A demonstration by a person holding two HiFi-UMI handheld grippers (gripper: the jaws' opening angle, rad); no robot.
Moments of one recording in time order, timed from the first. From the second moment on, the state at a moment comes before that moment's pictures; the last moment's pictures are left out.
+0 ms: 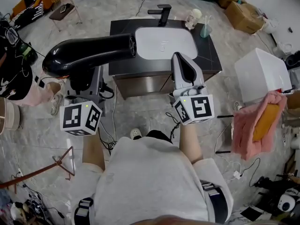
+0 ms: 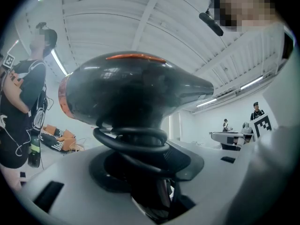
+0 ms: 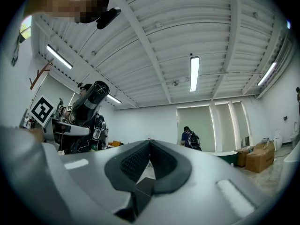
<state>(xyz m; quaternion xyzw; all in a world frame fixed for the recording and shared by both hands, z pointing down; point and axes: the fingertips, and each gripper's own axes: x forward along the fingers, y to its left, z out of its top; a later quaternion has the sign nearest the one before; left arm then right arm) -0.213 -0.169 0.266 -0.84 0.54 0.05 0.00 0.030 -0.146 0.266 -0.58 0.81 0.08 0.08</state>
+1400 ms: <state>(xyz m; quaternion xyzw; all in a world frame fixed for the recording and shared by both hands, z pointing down) -0.155 -0.385 0.379 -0.83 0.54 -0.05 -0.14 0.057 -0.382 0.309 -0.53 0.84 0.03 0.08</state>
